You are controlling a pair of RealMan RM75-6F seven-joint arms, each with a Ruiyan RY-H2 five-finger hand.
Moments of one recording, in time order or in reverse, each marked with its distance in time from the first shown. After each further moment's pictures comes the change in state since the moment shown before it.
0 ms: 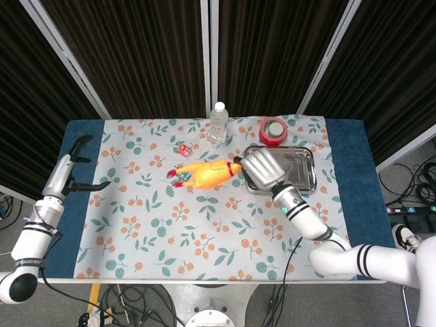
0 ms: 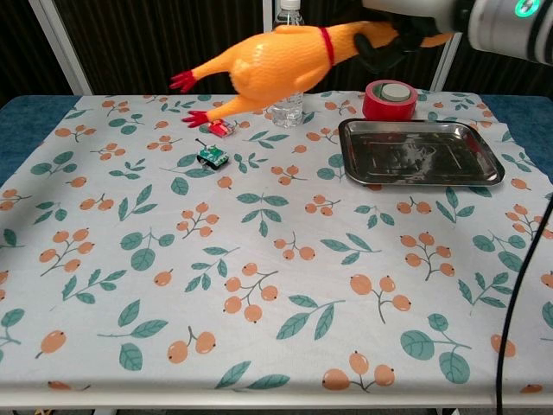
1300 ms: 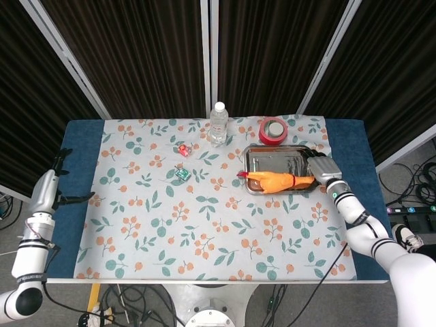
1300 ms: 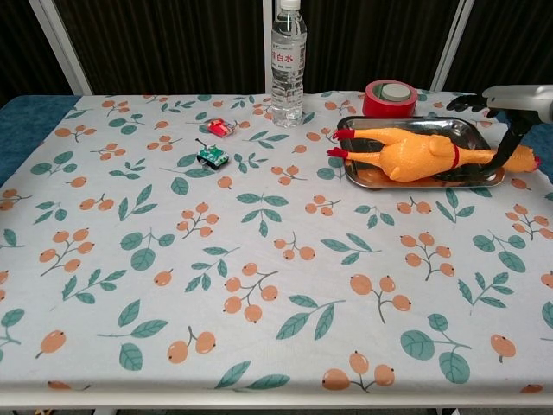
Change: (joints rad) left arm 0.100 -0.092 0.011 0.022 -0.044 0.127 0.205; right arm -0.179 -0.255 -0.047 0.884 -0.342 -0.426 0.729
